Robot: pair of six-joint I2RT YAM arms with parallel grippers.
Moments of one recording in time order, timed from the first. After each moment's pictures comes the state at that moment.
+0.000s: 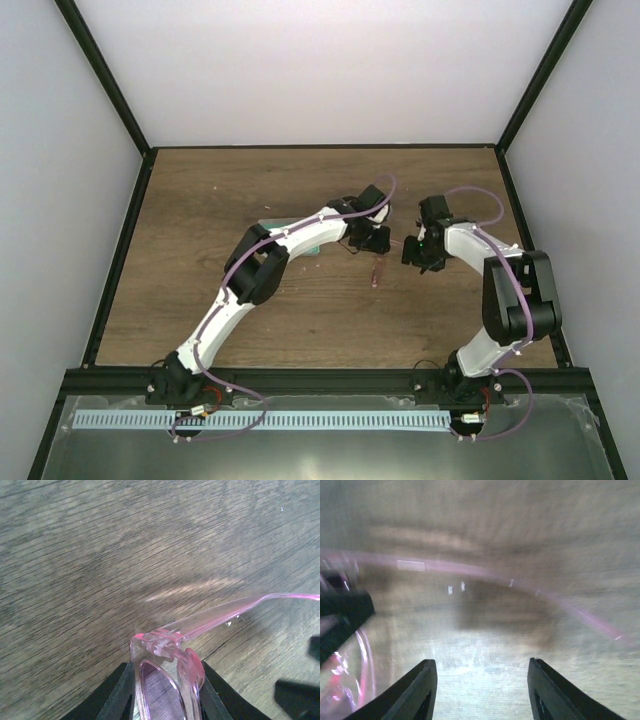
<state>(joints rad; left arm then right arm) -0.82 2.49 2.09 -0.67 0.26 -0.49 0.16 1.61 0.91 -0.58 -0.13 0.36</state>
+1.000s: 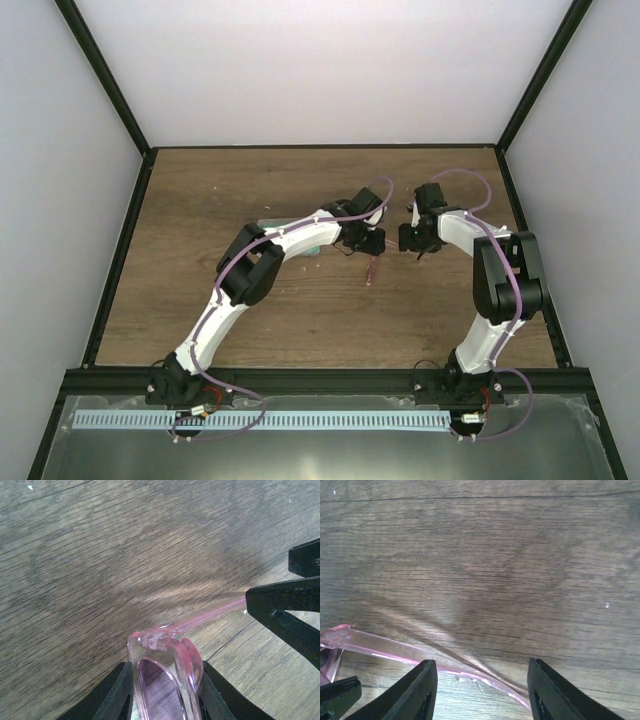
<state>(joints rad) -0.81 2.41 1.93 -0.56 0.22 -0.43 0.16 1.75 1.06 -0.51 -0.07 0.15</state>
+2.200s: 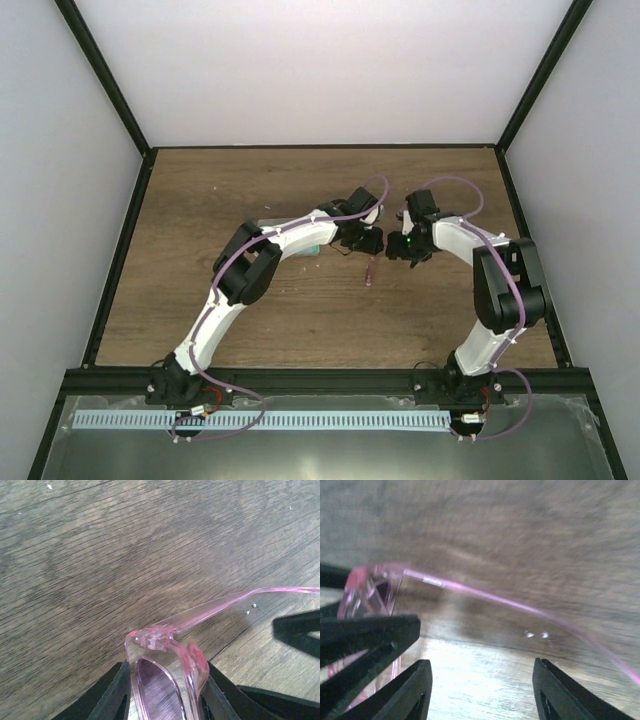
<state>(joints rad) -0.79 2.39 1.88 -0.52 0.24 -0.46 0.22 1.70 0.99 -0.52 -0.19 0.22</state>
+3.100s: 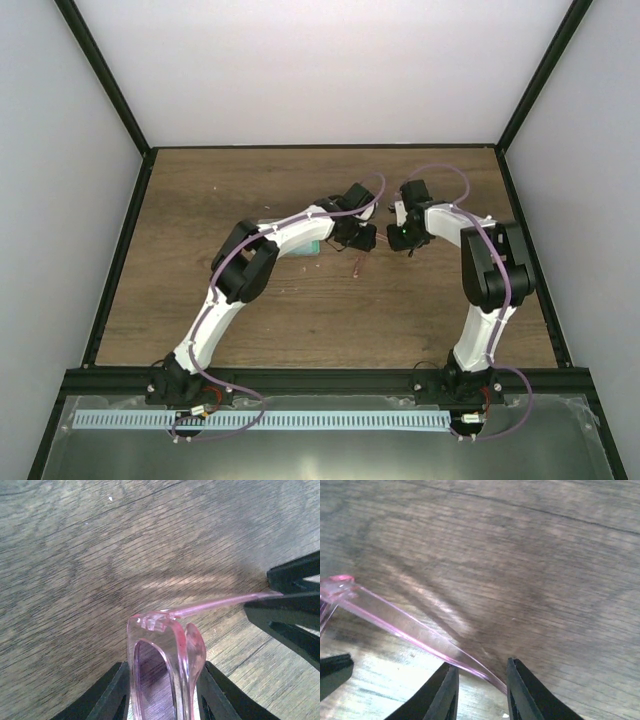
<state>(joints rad) -0.77 2.39 1.90 -0.59 0.19 -0.40 0.22 1.87 1.17 -0.55 -0.10 0.00</state>
